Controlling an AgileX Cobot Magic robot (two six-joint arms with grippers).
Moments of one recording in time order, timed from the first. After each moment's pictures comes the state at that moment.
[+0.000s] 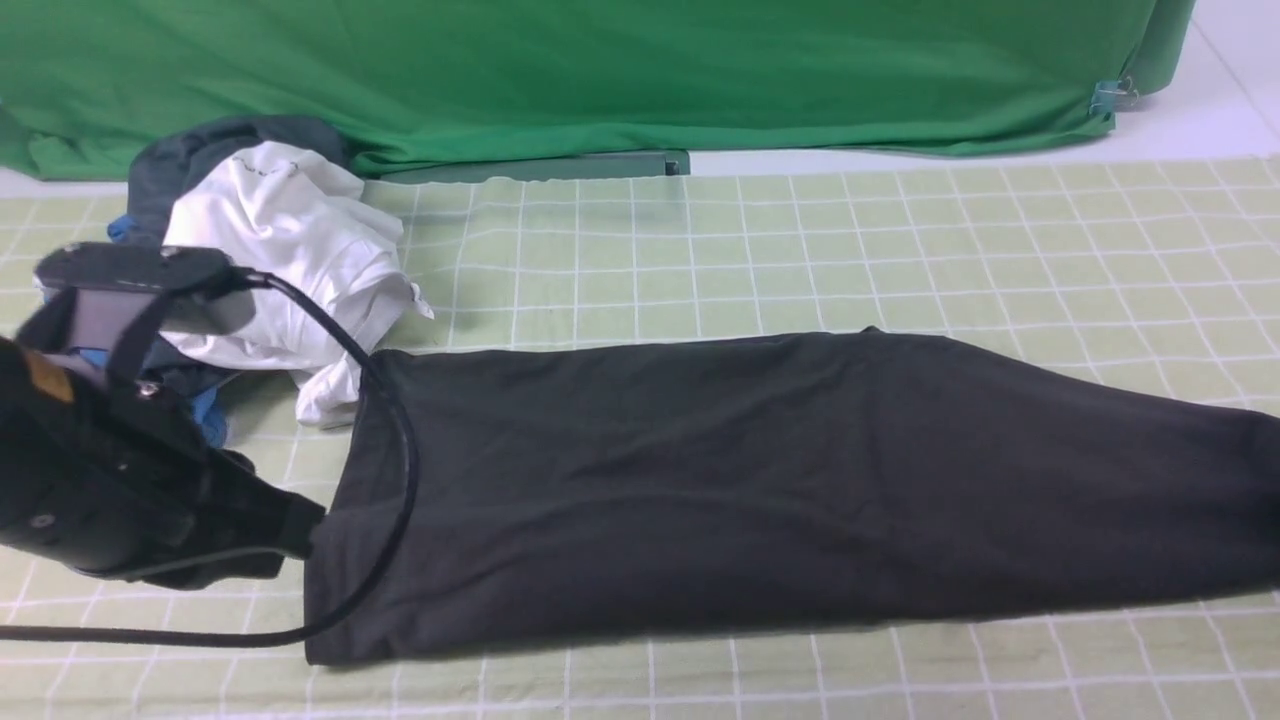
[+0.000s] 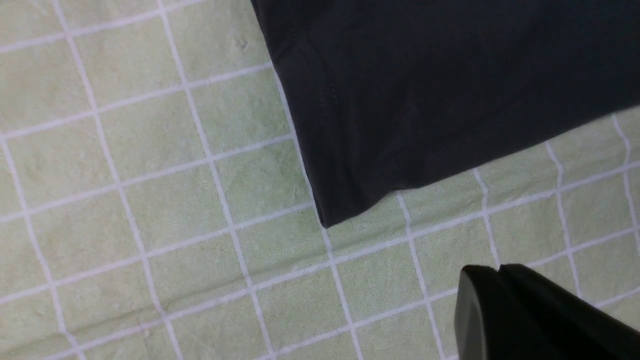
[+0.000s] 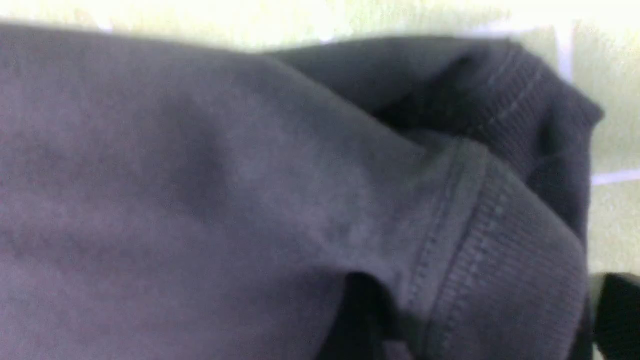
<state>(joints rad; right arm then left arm) -0.39 1.90 -1.16 0.23 0.86 -0.26 -0.18 1.09 -0.87 -0.18 1.06 0.09</state>
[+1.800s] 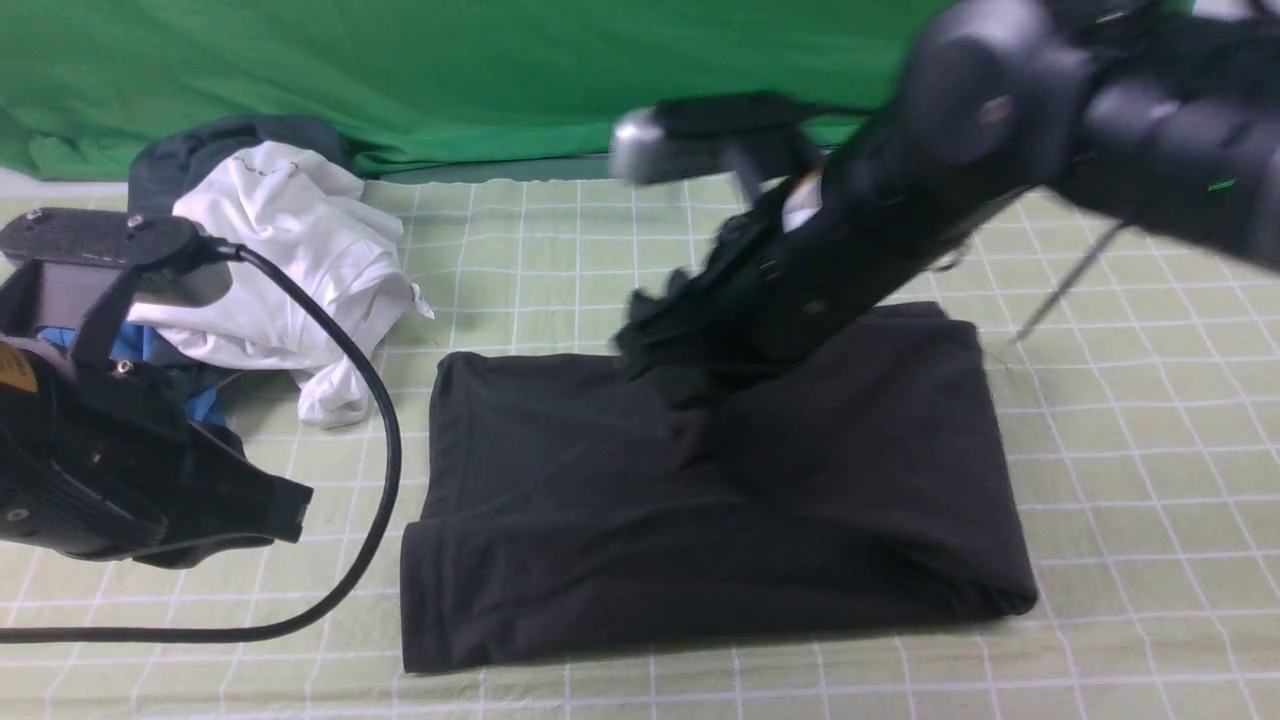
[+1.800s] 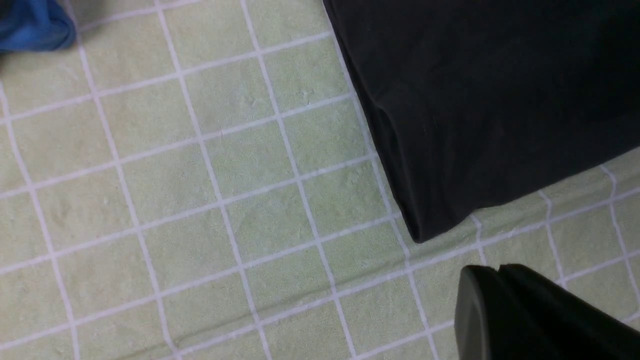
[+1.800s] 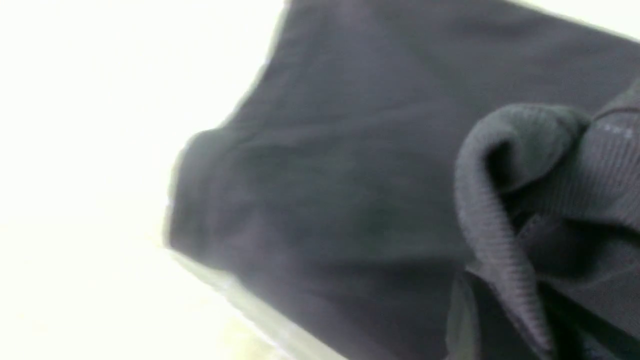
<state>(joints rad) 0.74 1.82 -1.50 0.36 0.79 0.03 -0.18 1.06 -0.87 -0.18 1.01 0.11</state>
